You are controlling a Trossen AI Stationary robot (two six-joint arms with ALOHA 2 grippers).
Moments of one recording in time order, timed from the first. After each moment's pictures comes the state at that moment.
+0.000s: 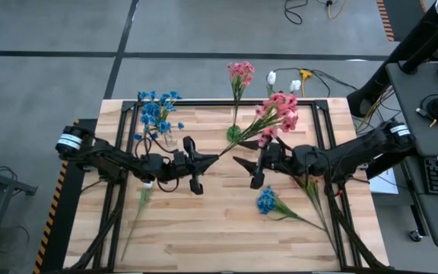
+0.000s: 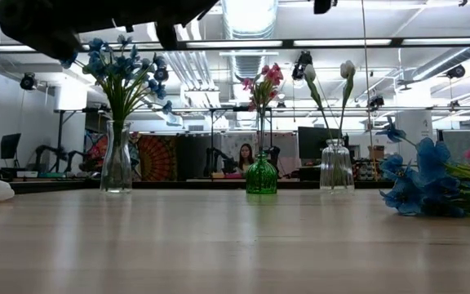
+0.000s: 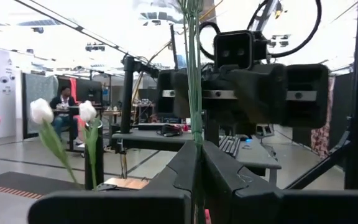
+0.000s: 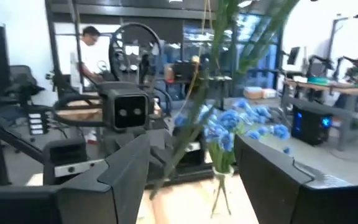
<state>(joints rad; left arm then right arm) -0.20 1.53 0.59 1.29 -0.40 0.08 0.22 1.32 0.81 0.69 0.46 -0.08</state>
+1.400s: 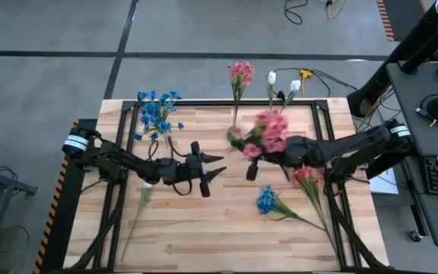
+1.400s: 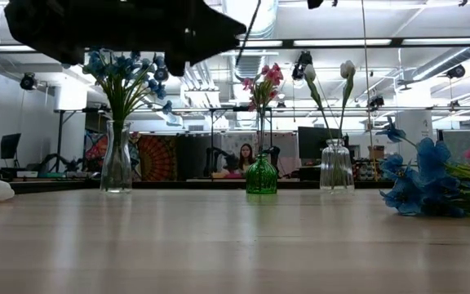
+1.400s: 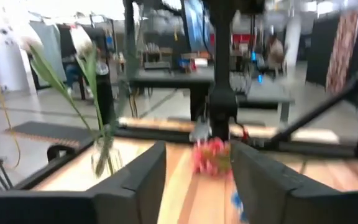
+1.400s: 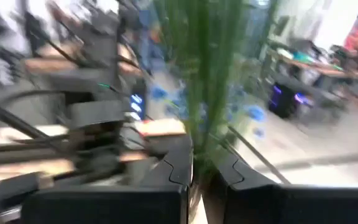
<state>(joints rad) -0.20 1.59 0.63 1.05 -0.44 0.02 0.14 1.32 1.02 0.24 0.47 -0.09</state>
